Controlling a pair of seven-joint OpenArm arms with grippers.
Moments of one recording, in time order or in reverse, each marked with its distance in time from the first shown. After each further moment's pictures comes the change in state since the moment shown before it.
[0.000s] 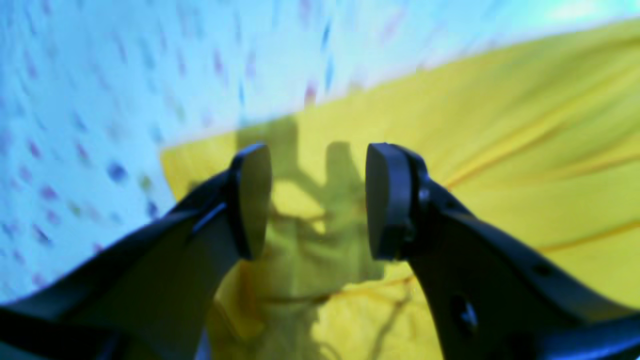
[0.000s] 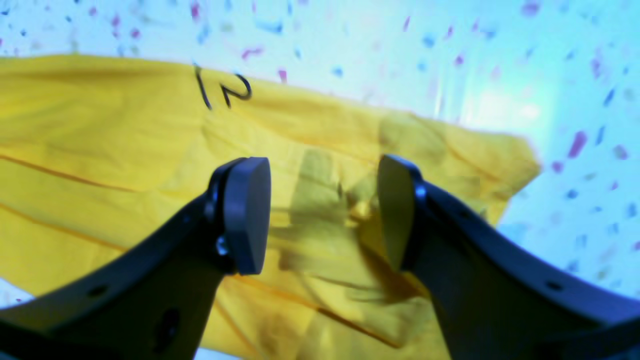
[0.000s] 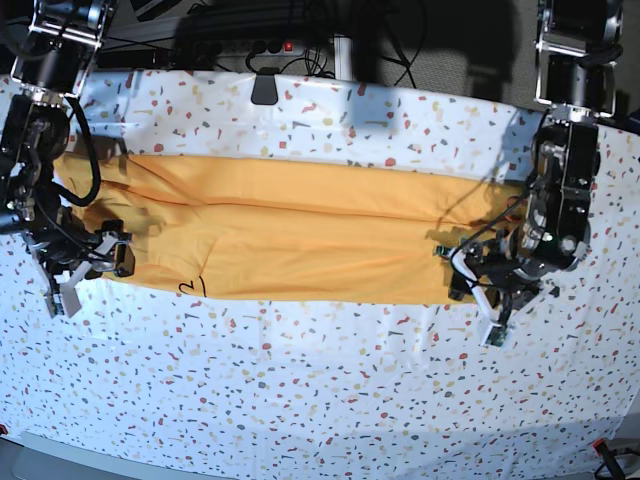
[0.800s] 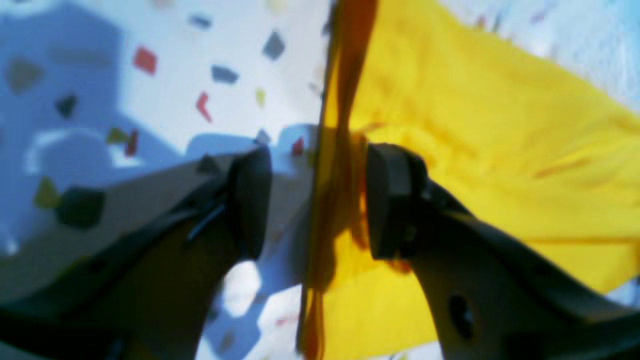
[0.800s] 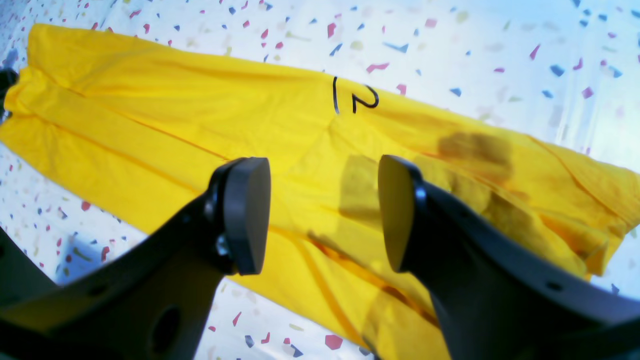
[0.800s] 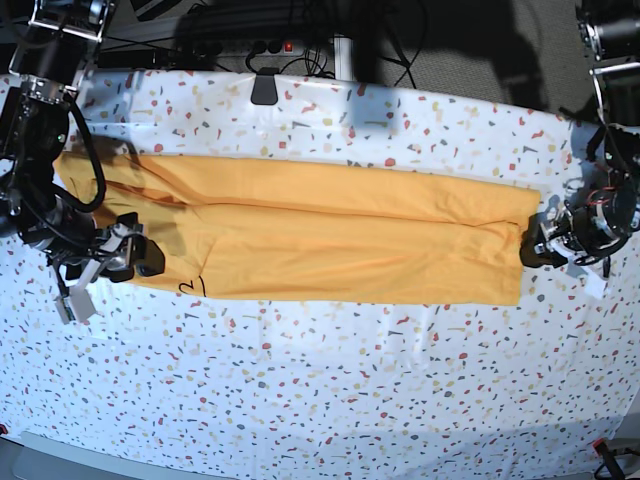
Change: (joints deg) left arm -3.7 -9.0 -19.8 -37.4 -30.2 -16.7 -0.2; right arm -1.0 -0.2 0.0 6.6 18.1 2.4 -11.9
